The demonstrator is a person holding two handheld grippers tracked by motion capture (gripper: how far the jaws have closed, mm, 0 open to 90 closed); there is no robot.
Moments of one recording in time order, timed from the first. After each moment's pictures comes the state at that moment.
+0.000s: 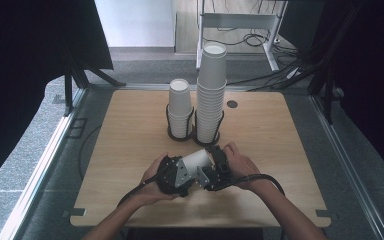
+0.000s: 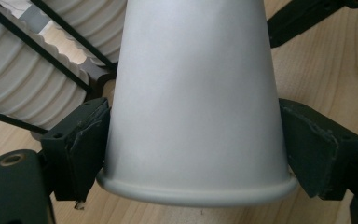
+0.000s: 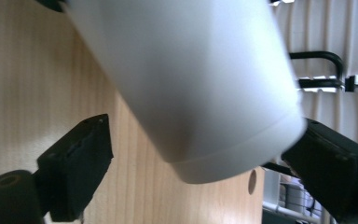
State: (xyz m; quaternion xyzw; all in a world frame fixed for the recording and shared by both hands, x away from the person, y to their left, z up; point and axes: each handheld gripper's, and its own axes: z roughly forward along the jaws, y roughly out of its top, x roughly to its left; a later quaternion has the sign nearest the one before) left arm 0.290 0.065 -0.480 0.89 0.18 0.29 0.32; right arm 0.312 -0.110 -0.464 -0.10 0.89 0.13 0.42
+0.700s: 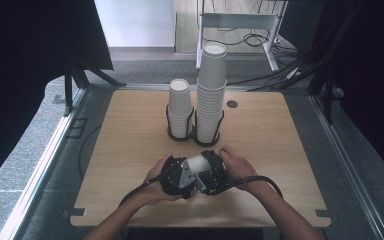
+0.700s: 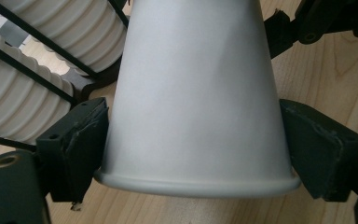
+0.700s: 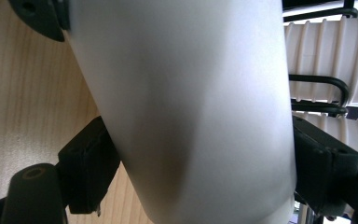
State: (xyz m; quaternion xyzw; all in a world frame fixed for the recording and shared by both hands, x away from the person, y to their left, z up) left arm 0.291 0.056 -0.480 0.89 0.16 0.28 0.32; right arm 0.311 -0.104 -0.477 -0.17 0.87 0.11 0.44
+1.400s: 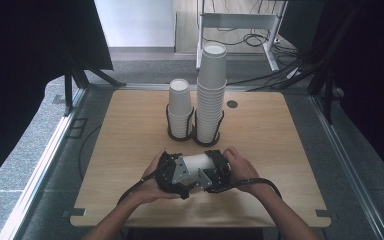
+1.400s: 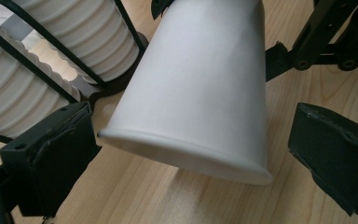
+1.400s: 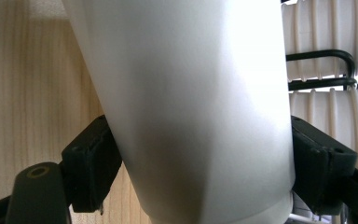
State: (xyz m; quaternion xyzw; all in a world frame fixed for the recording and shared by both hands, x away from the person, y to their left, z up) left arm 0.291 0.069 -0.464 0.88 0.18 0.26 0.36; right arm 0.311 -0.114 -0.479 -0.09 0.89 0.16 0.42
